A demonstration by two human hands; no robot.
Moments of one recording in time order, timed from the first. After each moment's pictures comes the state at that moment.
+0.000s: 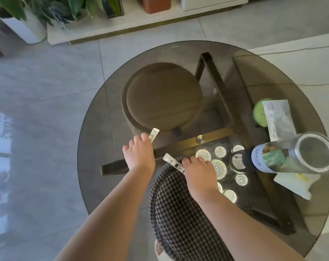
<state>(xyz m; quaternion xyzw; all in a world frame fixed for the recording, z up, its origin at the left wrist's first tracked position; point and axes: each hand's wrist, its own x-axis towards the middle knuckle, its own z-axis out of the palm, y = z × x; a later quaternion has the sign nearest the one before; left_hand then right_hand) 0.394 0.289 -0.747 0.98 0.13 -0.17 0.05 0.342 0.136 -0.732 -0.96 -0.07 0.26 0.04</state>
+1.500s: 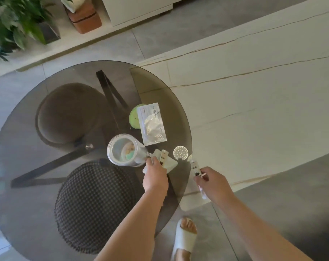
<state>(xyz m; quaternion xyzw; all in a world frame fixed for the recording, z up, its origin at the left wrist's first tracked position) 0.308 -0.139 -0.711 0.92 0.12 -0.34 0.12 0.265 -0.299 -0.672 -0.82 0.26 0.31 0.40</state>
